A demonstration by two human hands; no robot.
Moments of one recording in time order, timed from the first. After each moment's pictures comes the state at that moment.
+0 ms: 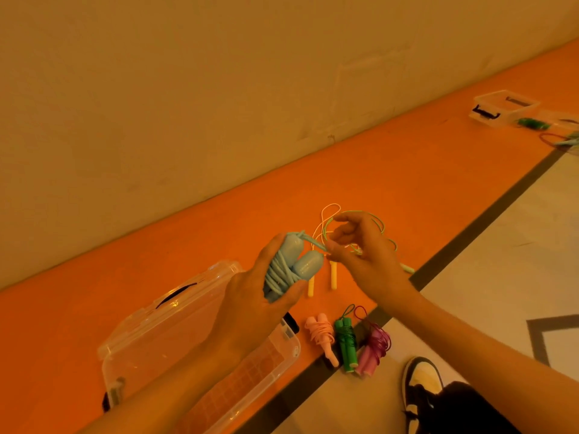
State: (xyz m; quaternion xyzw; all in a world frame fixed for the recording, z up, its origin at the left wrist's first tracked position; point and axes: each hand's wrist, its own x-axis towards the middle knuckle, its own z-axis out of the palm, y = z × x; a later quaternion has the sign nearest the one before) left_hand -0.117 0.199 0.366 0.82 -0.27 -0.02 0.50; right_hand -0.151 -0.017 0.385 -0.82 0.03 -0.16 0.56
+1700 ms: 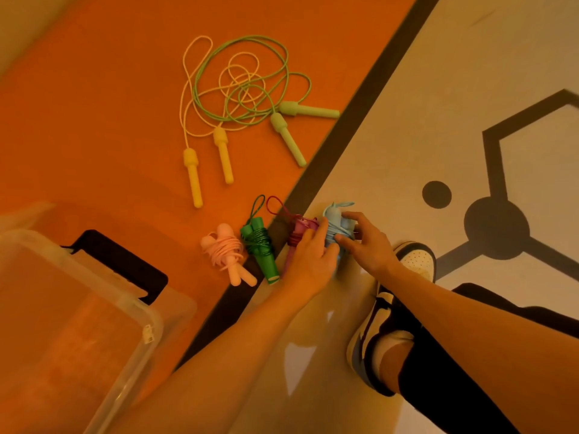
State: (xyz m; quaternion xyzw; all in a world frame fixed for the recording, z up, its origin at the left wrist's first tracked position) left_hand -0.197 -0.078 0.033 0.82 -0.26 -0.43 0.28; right_hand -0.289 -0.200 0.006 -0.75 0.41 0.02 0.52
